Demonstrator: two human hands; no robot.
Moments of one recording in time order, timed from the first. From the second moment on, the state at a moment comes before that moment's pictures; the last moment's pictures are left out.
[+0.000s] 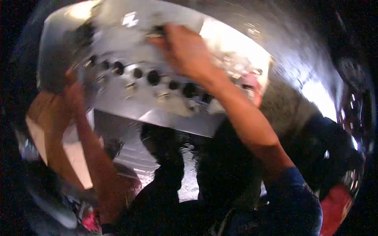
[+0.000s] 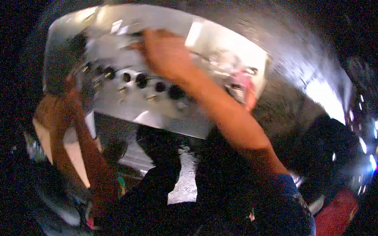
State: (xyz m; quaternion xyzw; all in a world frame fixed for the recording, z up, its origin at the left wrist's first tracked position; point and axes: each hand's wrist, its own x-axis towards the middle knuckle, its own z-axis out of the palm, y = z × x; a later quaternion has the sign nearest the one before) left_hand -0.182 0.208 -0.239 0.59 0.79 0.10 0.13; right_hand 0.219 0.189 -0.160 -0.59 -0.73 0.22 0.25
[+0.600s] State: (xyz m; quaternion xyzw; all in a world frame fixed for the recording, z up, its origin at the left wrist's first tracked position) left_hand -0.016 0.198 -0.159 0.59 0.68 0.44 0.03; right_hand 0.419 0.066 -0.151 -0.78 -0.46 0.24 0.36
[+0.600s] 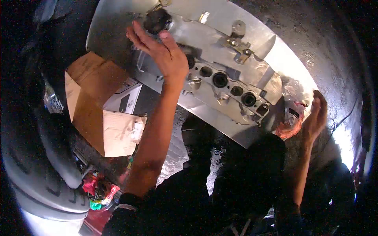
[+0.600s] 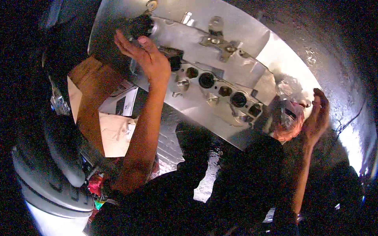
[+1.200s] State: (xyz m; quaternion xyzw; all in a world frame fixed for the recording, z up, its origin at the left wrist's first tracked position) left_hand 0.030 0.195 -0.136 0.65 0.62 0.44 0.00; right_hand 0.384 0.003 -0.106 -0.67 -0.66 0.17 0.29
